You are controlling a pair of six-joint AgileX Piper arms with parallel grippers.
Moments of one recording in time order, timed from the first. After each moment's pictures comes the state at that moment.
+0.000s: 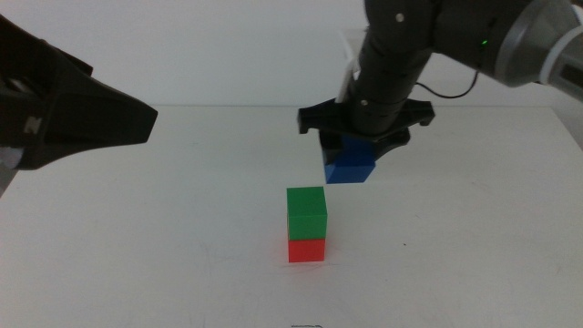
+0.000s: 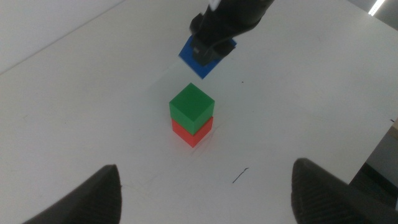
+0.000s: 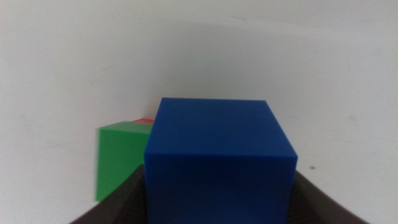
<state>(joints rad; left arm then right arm) -0.19 0.99 -1.35 -0.53 1.24 0.56 0.64 1.92 -1.83 -0.08 1.23 0.50</state>
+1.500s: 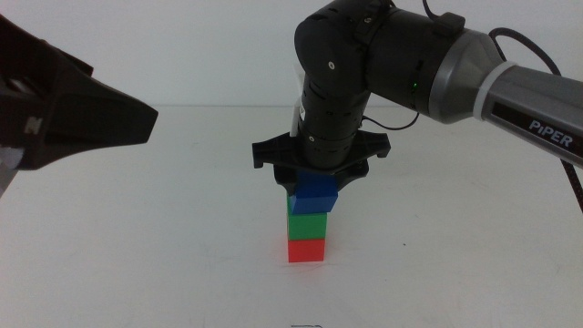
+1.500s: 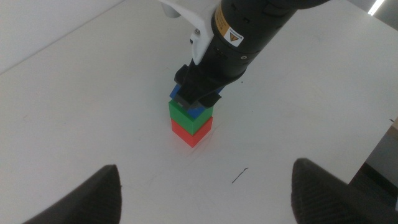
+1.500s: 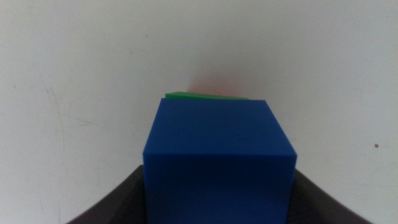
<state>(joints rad) -0.19 0.99 -1.35 -0.53 1.24 0.56 0.77 1.98 -1.85 -0.12 1.24 0.64</state>
